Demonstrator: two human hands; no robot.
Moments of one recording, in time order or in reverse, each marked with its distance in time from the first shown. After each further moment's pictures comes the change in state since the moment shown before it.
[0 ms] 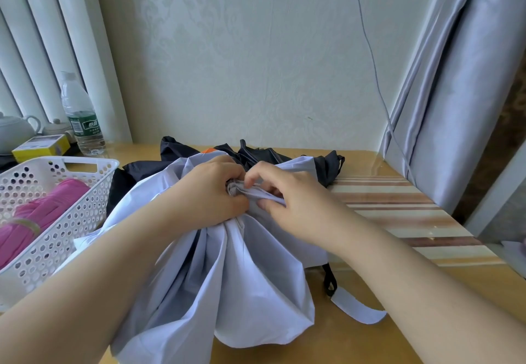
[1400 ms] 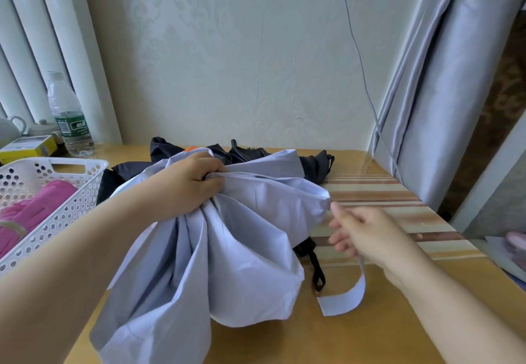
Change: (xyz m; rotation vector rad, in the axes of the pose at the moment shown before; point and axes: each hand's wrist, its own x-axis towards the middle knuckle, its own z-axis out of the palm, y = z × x) left_hand 0.000 -0.012 -0.017 0.038 -0.032 -0.065; right_hand -0.078 0.045 -0.023 0.346 0.247 0.870
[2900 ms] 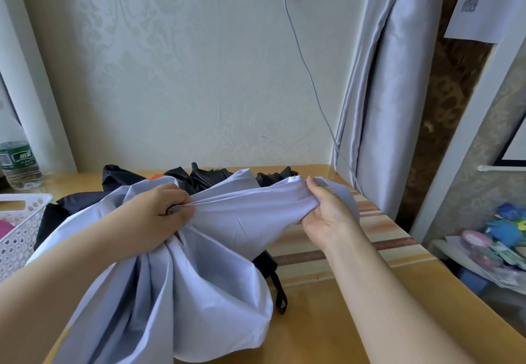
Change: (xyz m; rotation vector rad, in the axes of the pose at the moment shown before) left_hand 0.006 0.017 0.017 -0.034 0.003 0.003; right_hand 0.059 -0.018 -0.009 1.291 0.012 0.044
